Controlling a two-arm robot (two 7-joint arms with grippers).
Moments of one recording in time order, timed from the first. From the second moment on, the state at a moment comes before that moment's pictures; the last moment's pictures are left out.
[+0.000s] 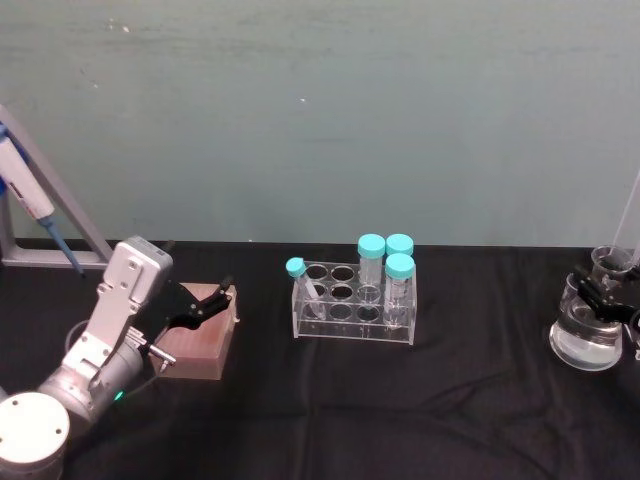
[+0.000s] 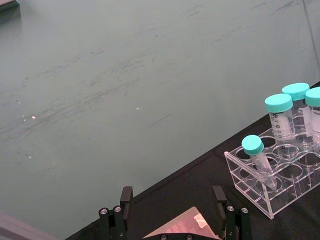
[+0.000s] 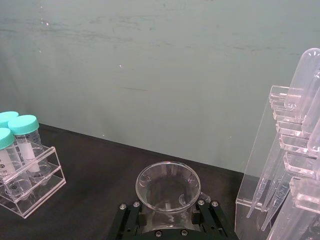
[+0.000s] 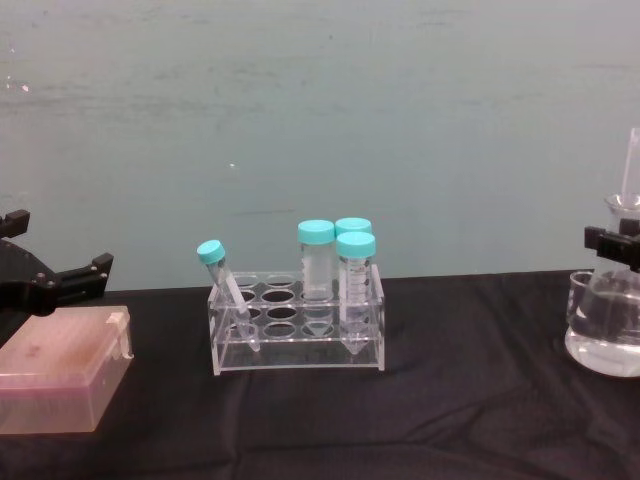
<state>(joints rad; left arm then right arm) -0.20 0.60 0.45 -1.41 -0.25 -0.12 0.03 0.39 0.38 -0.19 -1.12 0.33 0.00 0.40</state>
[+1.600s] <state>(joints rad) -0.20 0.60 0.45 -1.41 -0.25 -0.12 0.03 0.38 0.38 -0.19 -1.12 0.33 -0.01 0.40</state>
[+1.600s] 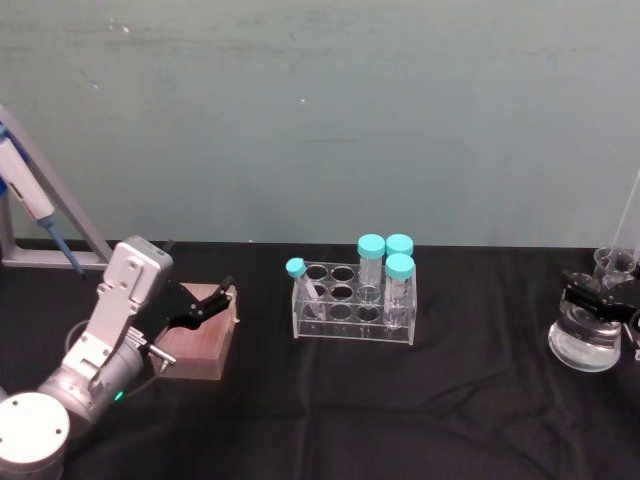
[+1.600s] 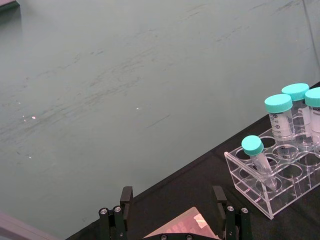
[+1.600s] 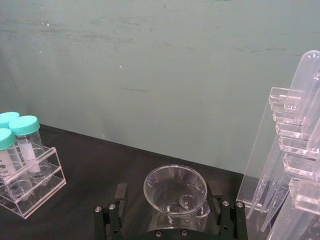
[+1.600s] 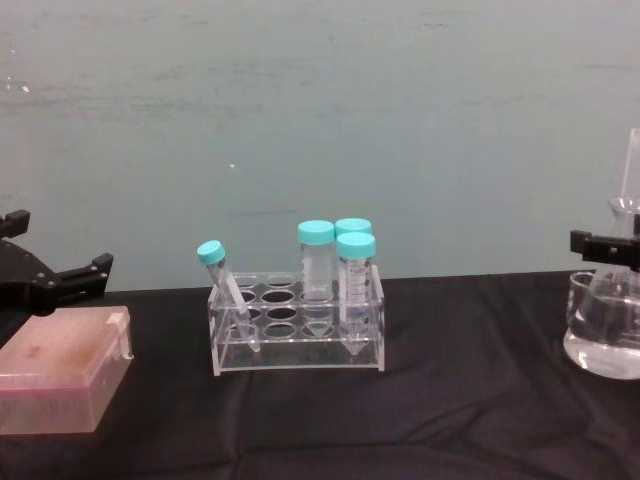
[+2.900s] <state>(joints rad) -0.20 0.60 0.45 -1.41 -0.25 -0.12 0.03 0.33 0.38 -0.15 -1.26 0.28 -0.12 0.40</state>
